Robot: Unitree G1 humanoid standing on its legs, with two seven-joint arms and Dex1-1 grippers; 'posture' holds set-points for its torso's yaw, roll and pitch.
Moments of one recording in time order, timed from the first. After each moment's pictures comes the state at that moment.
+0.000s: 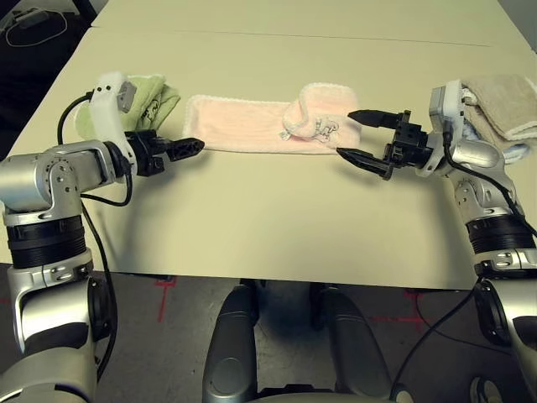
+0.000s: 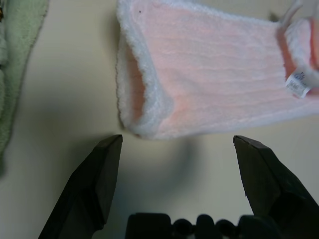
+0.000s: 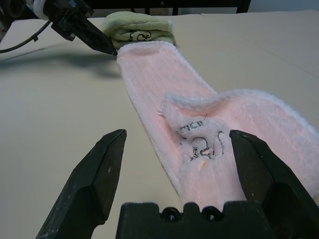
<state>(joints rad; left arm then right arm) -0.78 0.64 0.35 0.08 -0.48 1.32 -0.58 -0.76 -0.50 -0.05 0.47 0.34 -0.07 1.20</state>
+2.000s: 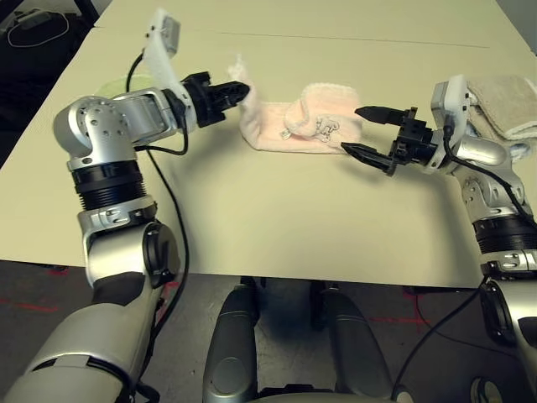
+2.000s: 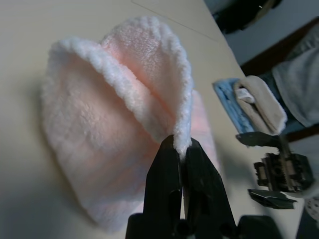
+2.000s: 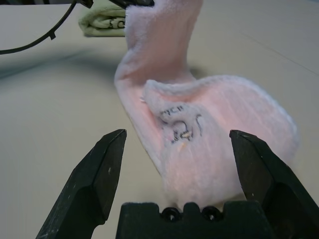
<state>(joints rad) -1.14 0.32 0.37 0.24 -0.64 1.33 -0.38 -0.73 -0.55 -0.06 0.44 0.33 -0.01 1.14</state>
